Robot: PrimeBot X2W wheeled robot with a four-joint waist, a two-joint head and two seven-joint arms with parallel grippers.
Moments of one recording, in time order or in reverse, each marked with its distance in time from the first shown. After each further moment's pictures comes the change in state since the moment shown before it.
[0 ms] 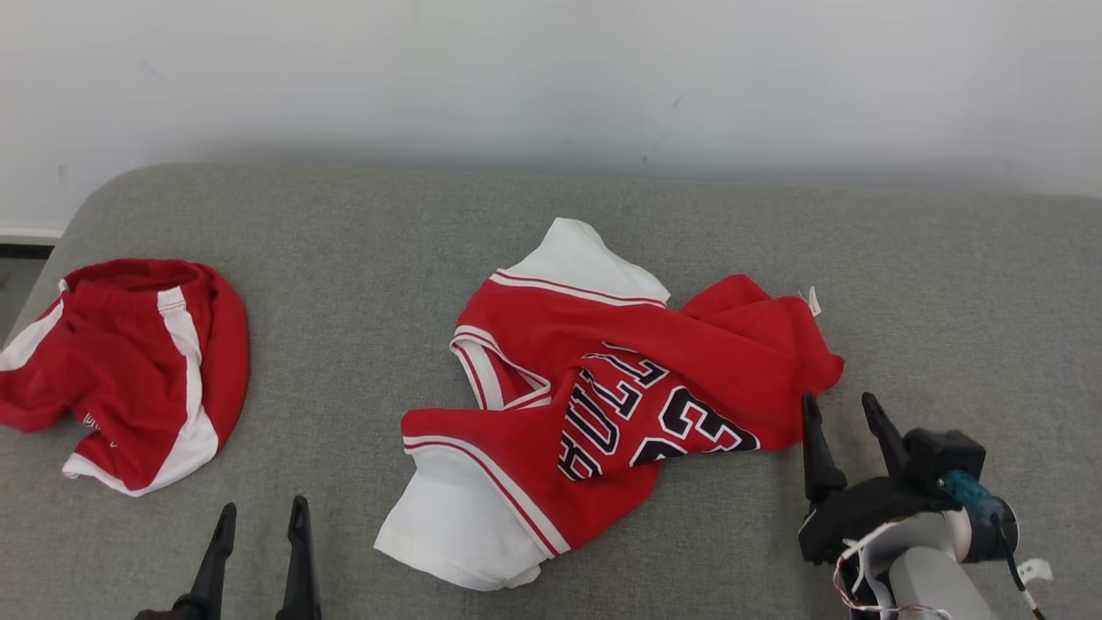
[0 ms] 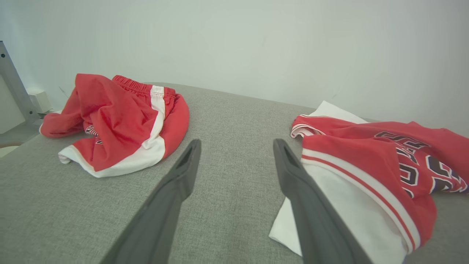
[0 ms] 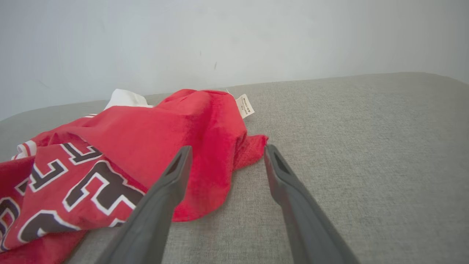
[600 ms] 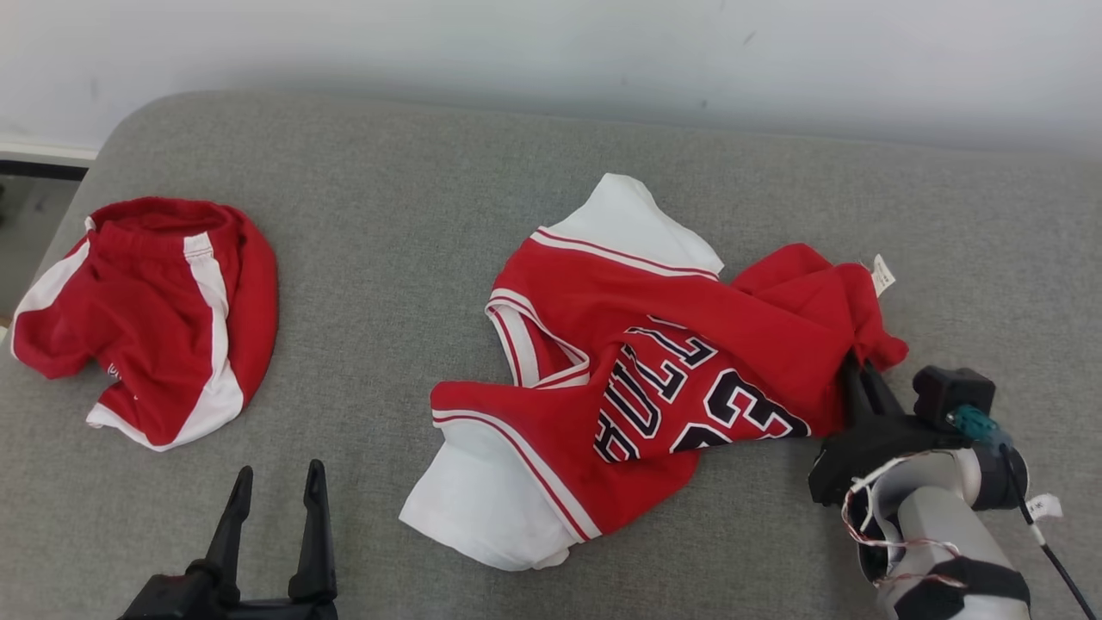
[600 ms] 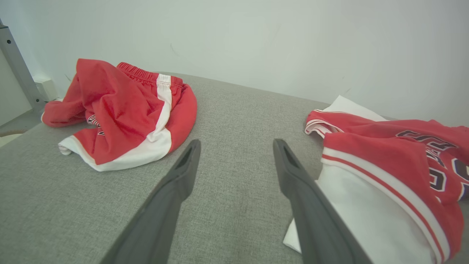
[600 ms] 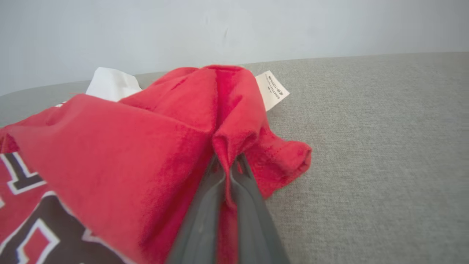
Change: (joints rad) left arm -0.079 0.000 -0.039 0.018 -0.022 0.000 0.000; right arm -0.232 -0.028 -0.043 0.249 -0.021 0.000 0.000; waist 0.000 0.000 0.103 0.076
